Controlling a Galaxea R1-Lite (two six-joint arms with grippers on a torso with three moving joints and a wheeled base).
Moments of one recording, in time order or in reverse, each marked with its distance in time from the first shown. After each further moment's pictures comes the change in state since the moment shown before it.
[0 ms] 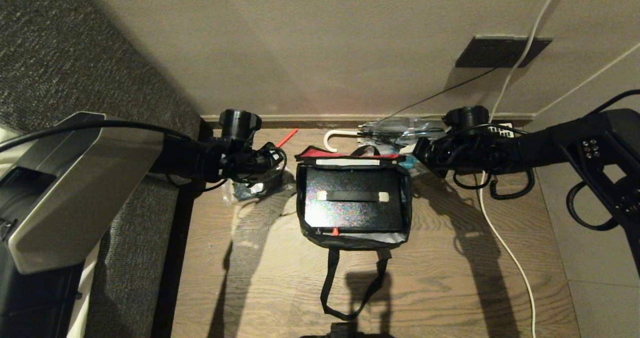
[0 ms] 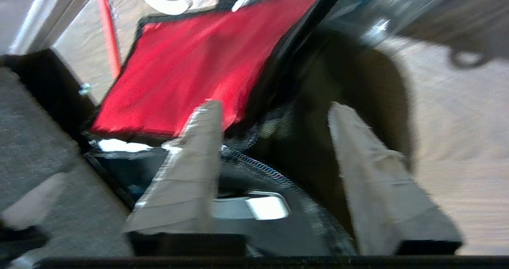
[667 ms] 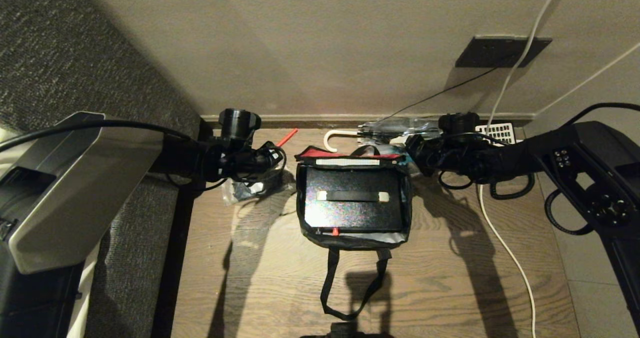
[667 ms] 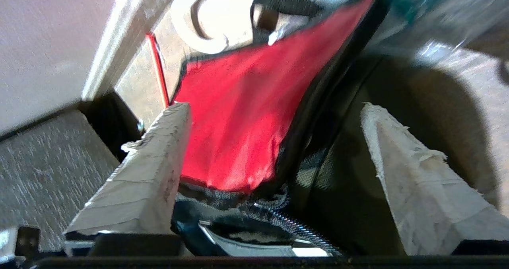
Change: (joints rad) left arm 0.001 0.001 -0.006 -0.001 0.001 -0.002; right arm 0.018 0.089 -0.031 -0.187 -0.001 0.178
